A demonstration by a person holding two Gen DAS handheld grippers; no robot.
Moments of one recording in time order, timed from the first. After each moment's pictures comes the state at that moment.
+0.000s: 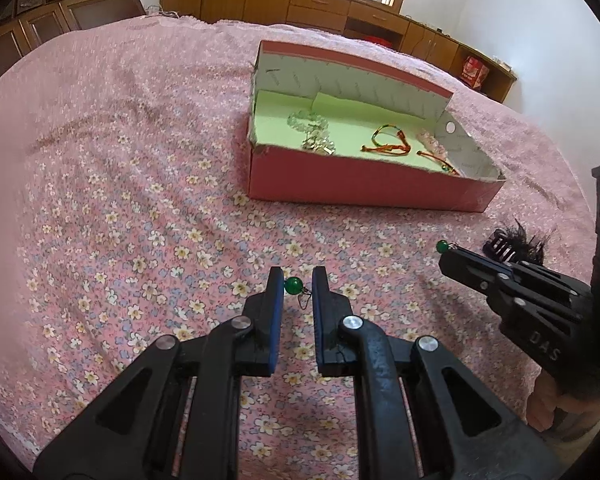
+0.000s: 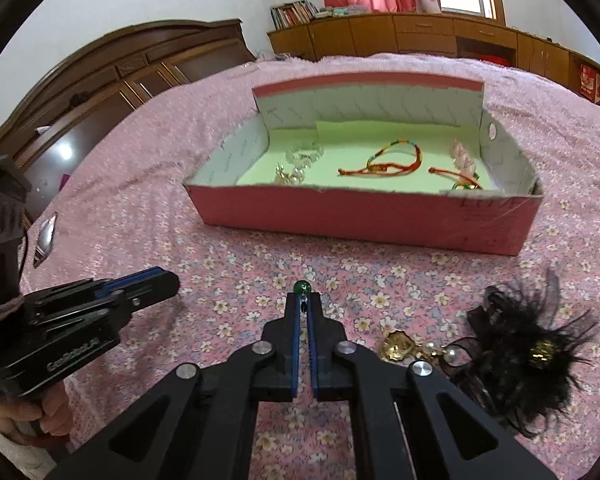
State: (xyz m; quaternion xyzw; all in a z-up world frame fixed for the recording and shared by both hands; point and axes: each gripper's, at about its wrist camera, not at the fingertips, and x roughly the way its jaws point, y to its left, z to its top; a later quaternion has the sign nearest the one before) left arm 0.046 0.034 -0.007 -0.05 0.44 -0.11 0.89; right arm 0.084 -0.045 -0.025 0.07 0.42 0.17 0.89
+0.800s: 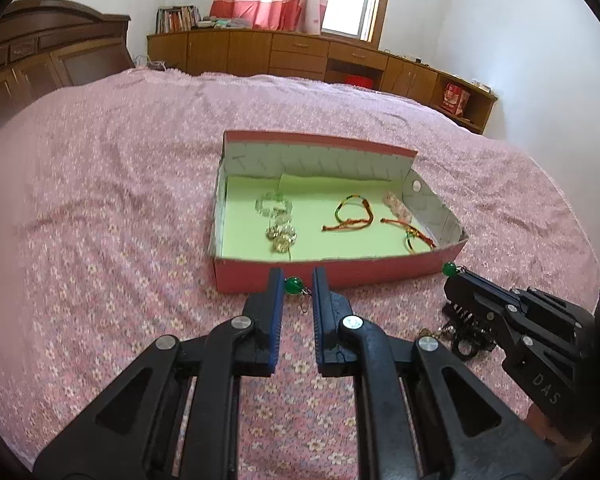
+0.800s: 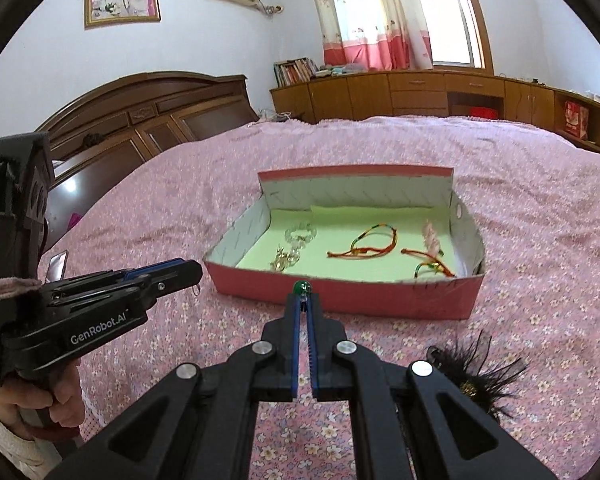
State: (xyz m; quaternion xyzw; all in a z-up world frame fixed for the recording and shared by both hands) left arm 0.058 0.010 0.045 -0.03 0.37 -0.12 0.92; right arm 0.065 -0.064 0.028 0.07 0.32 0.16 0.93
